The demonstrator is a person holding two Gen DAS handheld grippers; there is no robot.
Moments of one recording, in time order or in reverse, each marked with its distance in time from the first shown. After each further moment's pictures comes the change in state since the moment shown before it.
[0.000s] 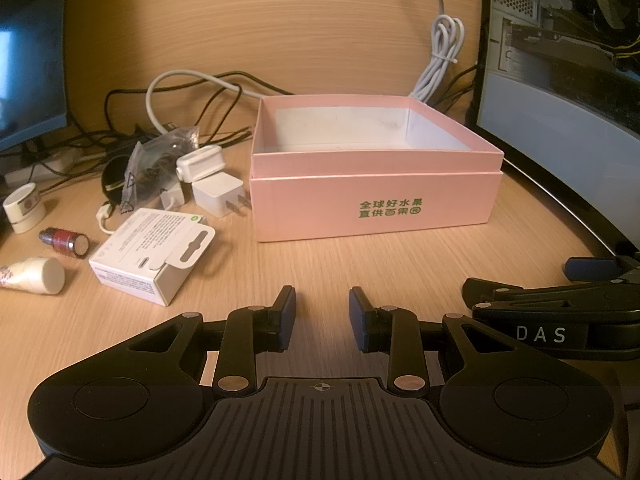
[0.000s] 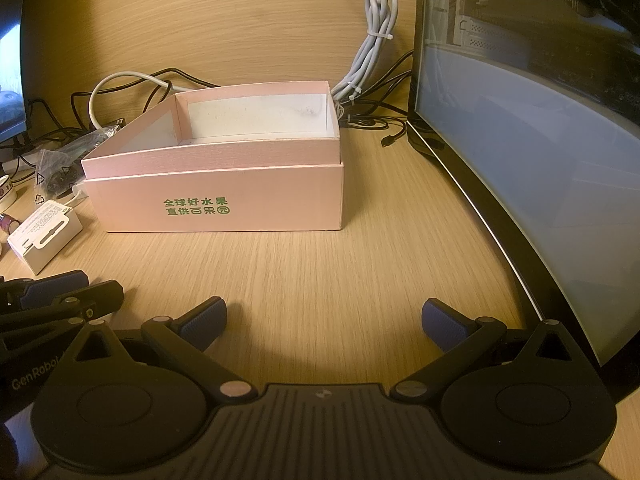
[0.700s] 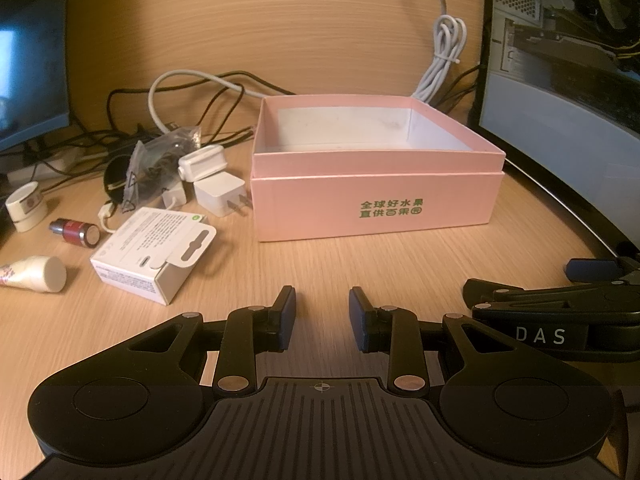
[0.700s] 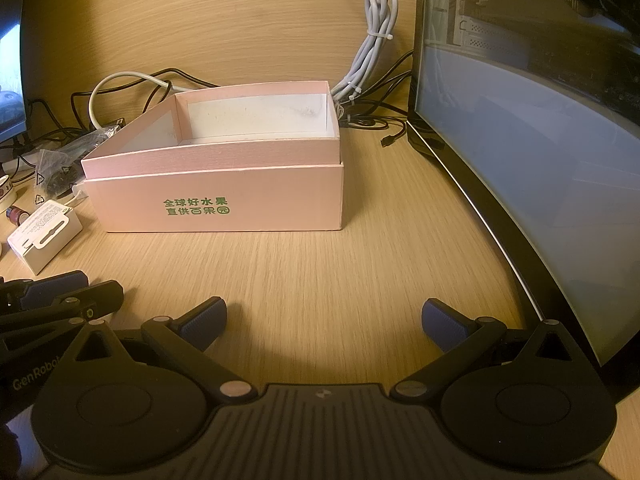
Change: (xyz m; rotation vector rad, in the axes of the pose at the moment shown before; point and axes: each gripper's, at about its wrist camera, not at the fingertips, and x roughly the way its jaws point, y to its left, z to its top) left arm -0.003 0.004 0.001 0.000 0.002 0.002; right arm 0.000 0.000 0.000 0.000 0.000 0.000
